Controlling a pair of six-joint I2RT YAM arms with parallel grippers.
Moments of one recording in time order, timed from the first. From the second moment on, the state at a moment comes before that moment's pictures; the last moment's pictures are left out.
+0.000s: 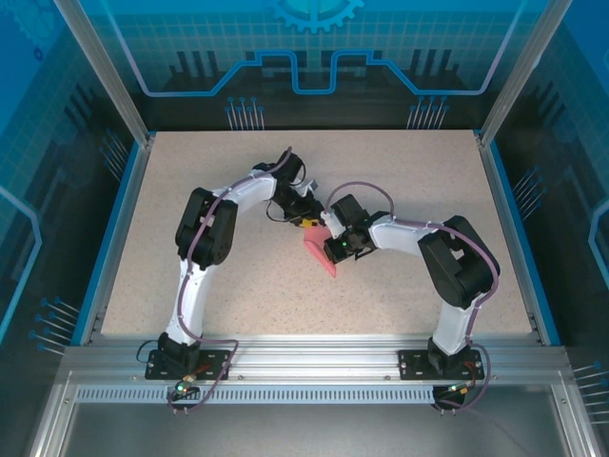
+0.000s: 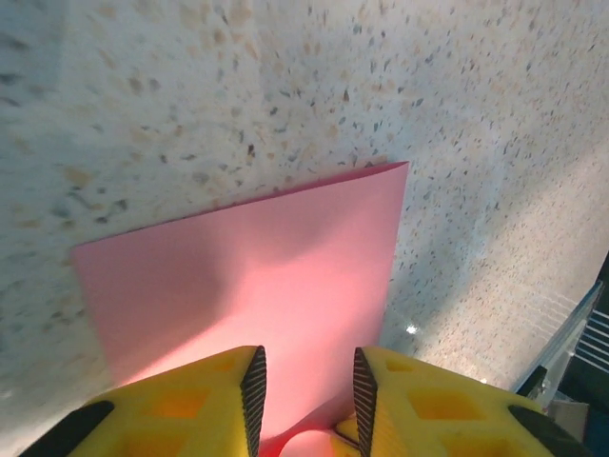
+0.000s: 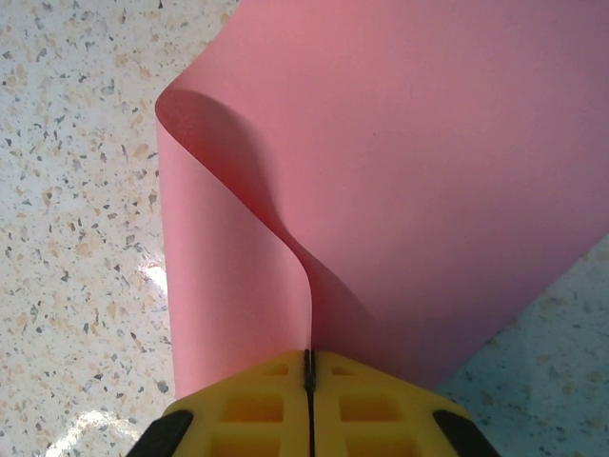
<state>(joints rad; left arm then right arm) -0.39 2.27 1.75 -0.75 0.65 -0.45 0.58 1.83 1.04 -0.37 -0.22 0.11</state>
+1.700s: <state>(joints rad) -0.44 2.03 1.16 -0.28 0.77 -0.54 0.58 1.84 1.06 -0.39 -0.22 0.10</state>
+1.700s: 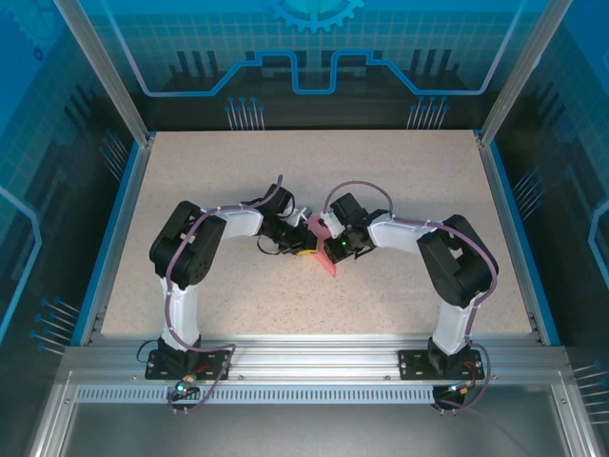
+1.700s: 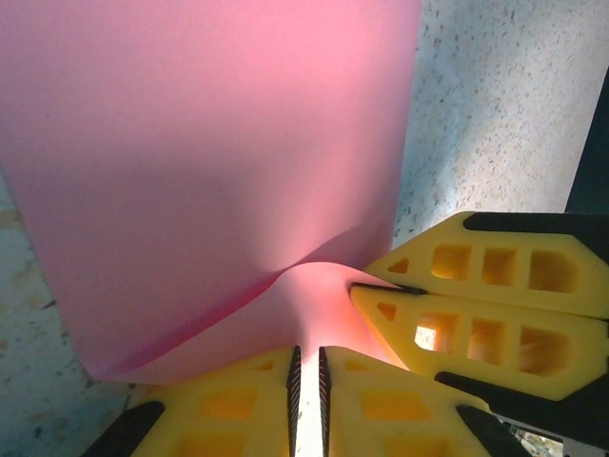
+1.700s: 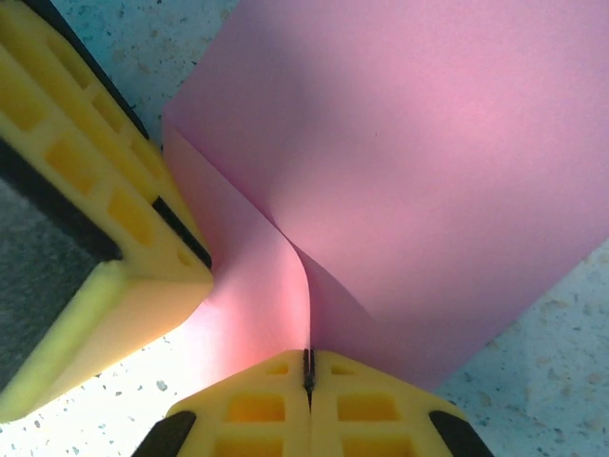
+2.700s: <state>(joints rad) -0.44 2.03 1.15 -0.29 0.72 -0.54 0.56 1.66 1.12 -0.57 -0.27 0.26</state>
